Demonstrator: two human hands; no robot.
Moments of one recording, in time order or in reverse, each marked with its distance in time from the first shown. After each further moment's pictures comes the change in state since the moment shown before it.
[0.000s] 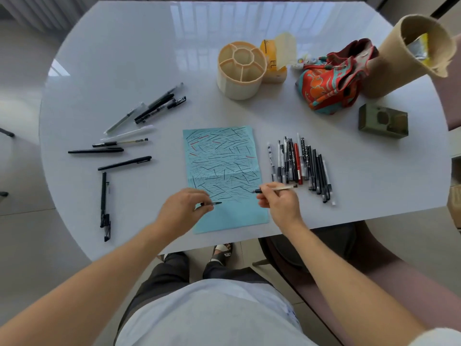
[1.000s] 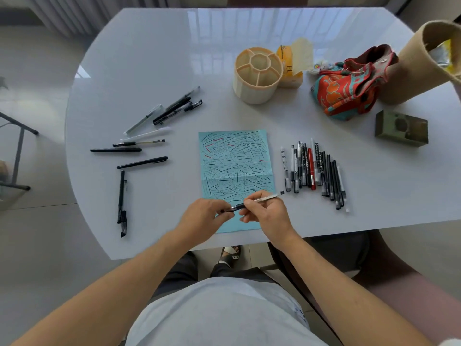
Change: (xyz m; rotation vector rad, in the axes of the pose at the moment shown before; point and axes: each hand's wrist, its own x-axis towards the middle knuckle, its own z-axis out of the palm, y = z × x) left_hand -0.009 0.023 0.003 -0.092 -0.061 -0.043; right_hand -0.032 -0.016 0.047 0.245 -0.311 0.003
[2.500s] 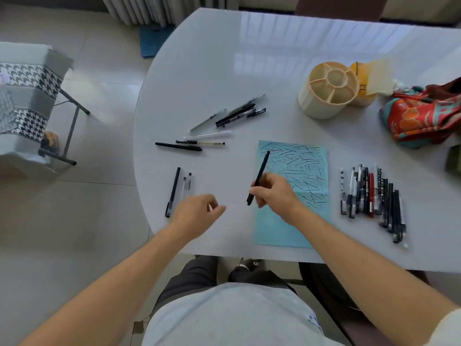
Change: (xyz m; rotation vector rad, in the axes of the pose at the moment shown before) left_hand -0.050 -0.101 -0.091 0.100 0.036 -0.482; right_hand 0.094 -0.028 0.115 -0.425 -0.190 0.073
